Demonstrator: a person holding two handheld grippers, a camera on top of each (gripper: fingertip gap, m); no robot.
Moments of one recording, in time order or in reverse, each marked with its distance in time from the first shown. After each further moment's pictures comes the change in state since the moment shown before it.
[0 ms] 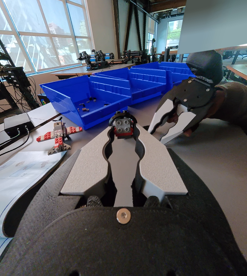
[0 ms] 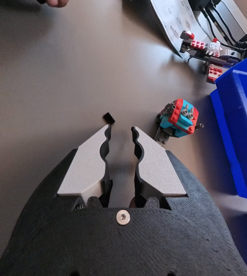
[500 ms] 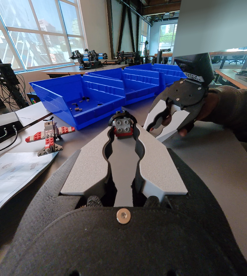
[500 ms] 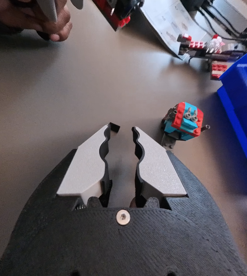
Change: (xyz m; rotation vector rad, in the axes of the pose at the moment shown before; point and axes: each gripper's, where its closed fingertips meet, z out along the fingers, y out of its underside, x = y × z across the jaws) left arm 0.008 0.001 0.002 0.005 0.048 -0.031; right arm -0.007 -0.013 0.001 0.034 -0.039 0.148
